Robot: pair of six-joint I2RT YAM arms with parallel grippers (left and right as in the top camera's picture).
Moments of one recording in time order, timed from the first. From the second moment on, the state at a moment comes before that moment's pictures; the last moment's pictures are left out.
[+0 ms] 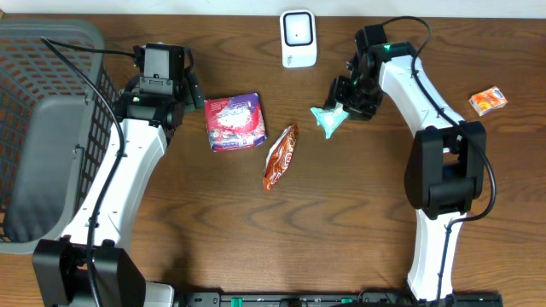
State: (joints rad) left arm -0.13 1.58 1.30 -0.66 -0.35 -0.32; right arm 0.19 2.25 1.87 -1.05 -0.31 0.47
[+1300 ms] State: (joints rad) left arm -0.13 1.58 1.30 -0.66 -0.35 -0.32; right arm 0.15 2.24 1.73 -0.86 -1.05 0.27
